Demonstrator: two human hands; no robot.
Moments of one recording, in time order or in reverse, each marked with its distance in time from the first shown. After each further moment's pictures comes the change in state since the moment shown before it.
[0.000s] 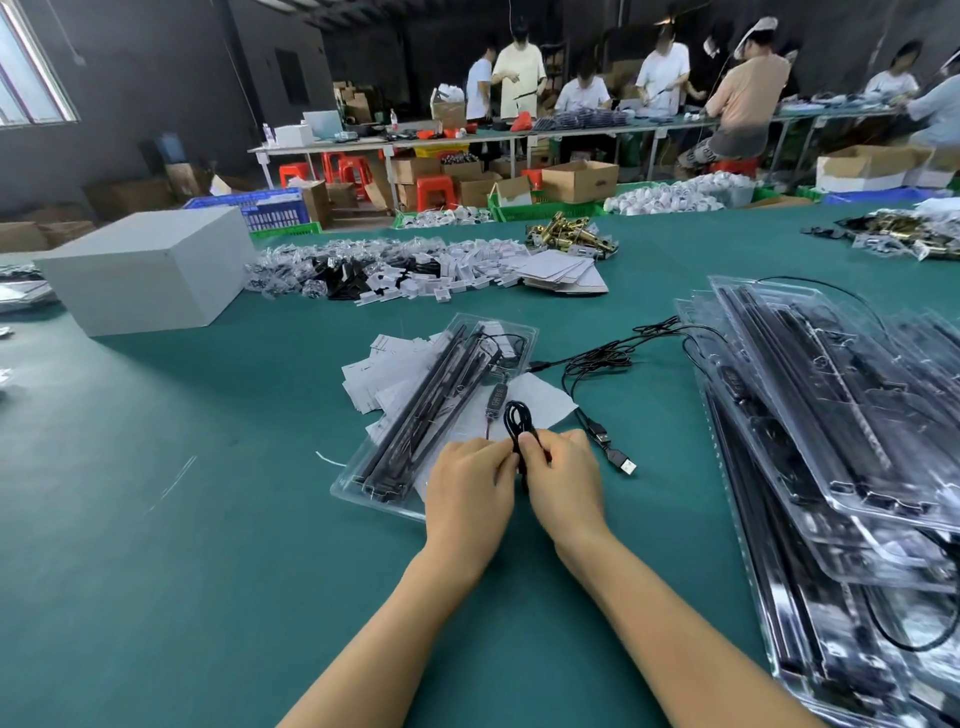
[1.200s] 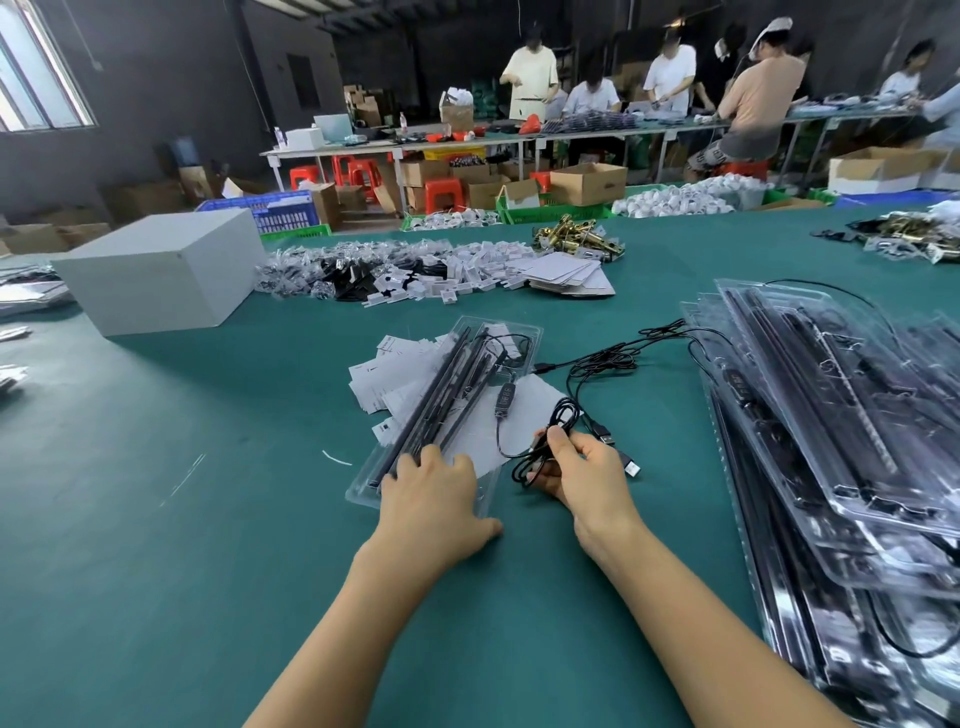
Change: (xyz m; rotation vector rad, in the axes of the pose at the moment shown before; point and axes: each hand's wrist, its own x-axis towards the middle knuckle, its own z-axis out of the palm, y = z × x) left_hand 0.003 -0.001 -0.048 0.607 -0.585 -0.102; right_hand 0.011 0.012 -0.007 0.763 -0.073 0.293
